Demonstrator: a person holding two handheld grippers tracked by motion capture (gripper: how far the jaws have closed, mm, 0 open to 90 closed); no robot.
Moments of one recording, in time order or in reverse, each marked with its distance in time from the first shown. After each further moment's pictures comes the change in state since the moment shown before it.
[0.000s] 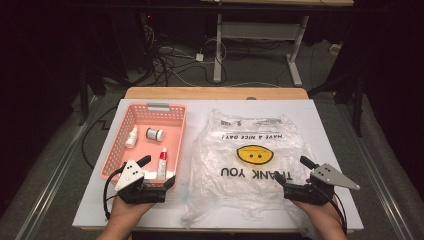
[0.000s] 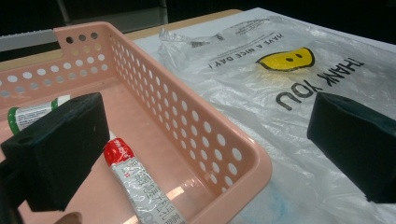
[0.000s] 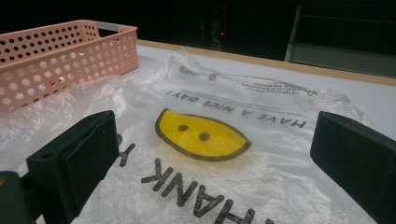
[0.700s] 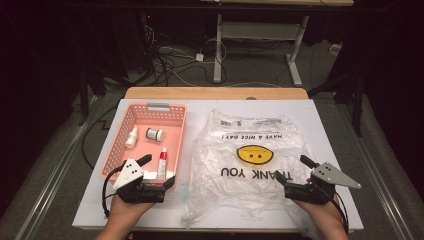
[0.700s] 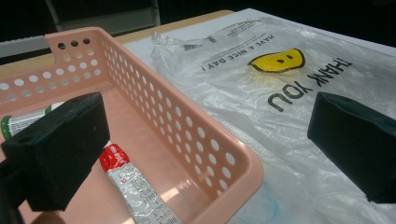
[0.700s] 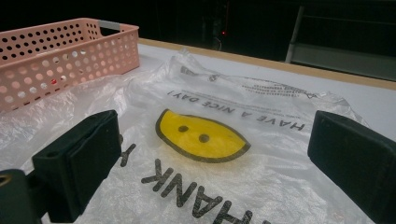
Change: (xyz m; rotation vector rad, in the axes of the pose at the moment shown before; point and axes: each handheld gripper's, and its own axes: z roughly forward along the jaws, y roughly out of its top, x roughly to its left) left arm 0.001 0.005 -0.002 0.007 -0.021 0.016; right arm -0.001 0.006 -0.003 0.006 -0.005 -0.007
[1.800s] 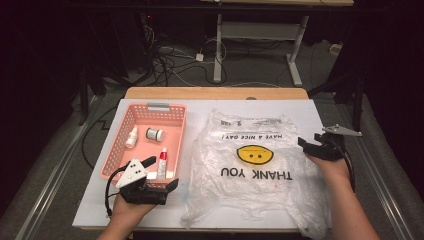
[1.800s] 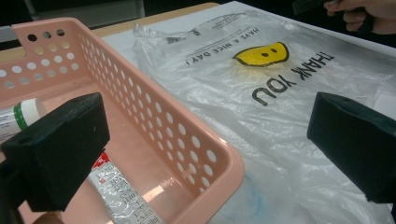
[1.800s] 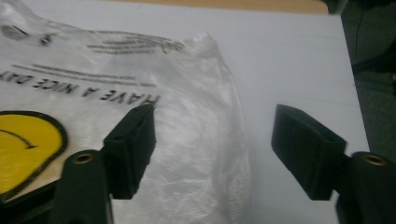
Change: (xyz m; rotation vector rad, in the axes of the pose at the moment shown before) left arm -0.003 0.001 0.003 0.018 -0.060 -0.010; right arm -0.133 0.008 0.074 0.311 -0.215 0.147
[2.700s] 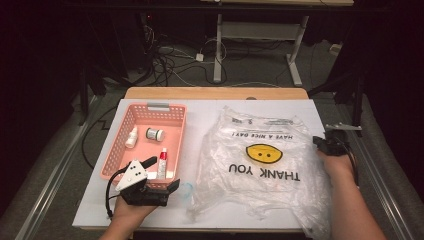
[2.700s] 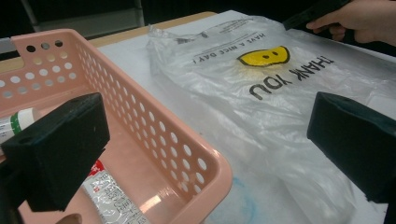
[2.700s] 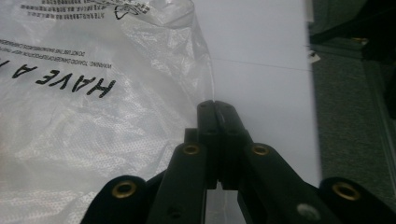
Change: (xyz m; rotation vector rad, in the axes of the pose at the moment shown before) left arm -0.006 0.001 0.000 -0.031 -0.013 0.013; right arm -0.039 -0.006 0.014 0.108 -0.110 0.029
